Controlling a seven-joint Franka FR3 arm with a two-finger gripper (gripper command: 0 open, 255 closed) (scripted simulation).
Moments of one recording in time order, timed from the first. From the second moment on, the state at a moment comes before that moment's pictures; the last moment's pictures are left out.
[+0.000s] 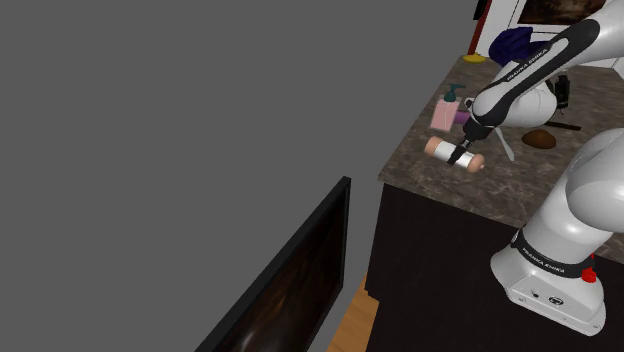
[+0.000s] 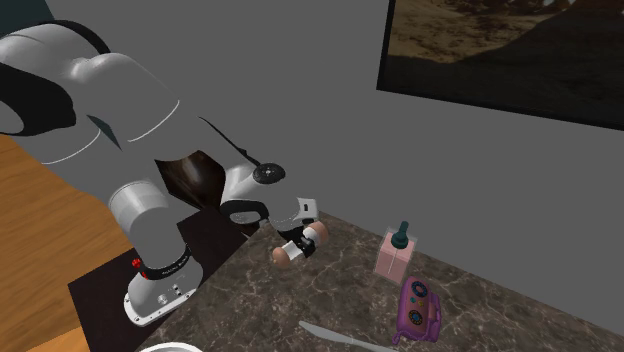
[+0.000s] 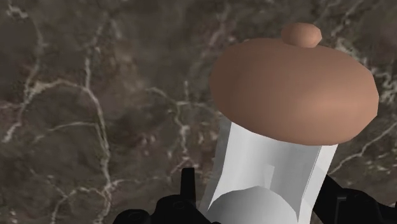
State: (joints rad) arm -0.03 -0.26 -0.83 -2.89 -0.11 2.88 -0.77
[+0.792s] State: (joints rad) arm -0.11 -0.33 -0.76 -2.88 -0.18 2.80 -0.72
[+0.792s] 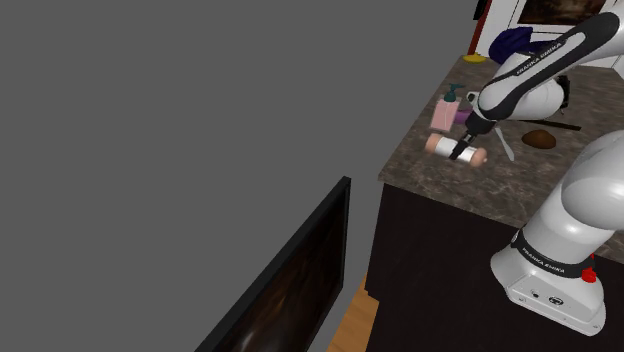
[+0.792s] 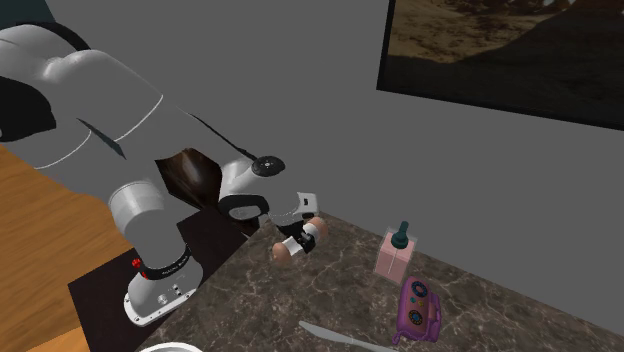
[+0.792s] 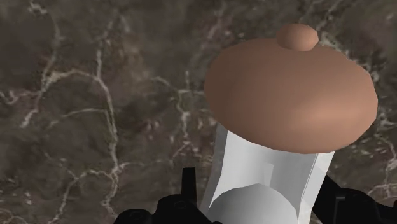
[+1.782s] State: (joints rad) arm -0.24 -0.58 -0.60 -2.82 -0.26 2.49 -0.61
